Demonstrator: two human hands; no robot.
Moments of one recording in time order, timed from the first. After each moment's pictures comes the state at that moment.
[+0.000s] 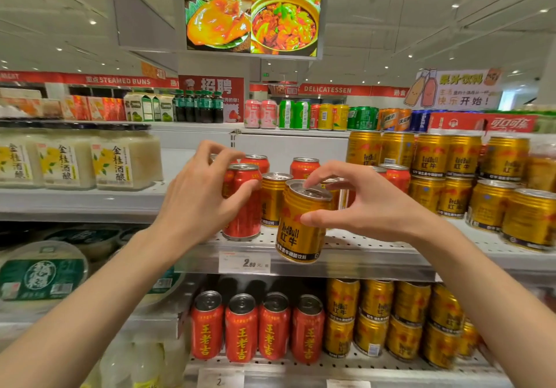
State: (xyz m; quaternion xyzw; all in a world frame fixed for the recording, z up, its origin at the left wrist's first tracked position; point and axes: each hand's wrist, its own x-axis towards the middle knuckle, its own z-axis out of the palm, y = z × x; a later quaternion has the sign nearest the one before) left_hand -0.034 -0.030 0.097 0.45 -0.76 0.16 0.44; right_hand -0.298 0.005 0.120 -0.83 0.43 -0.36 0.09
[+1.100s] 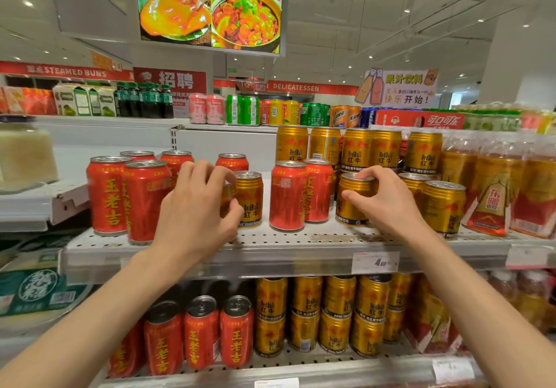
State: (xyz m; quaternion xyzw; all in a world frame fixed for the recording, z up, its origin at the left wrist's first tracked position) left_hand -0.156 -0.041 0.067 0.45 -0.75 0.21 0.44; right_hand -0.463 -0.025 0.082 -0.59 0.68 -0.43 -0.07
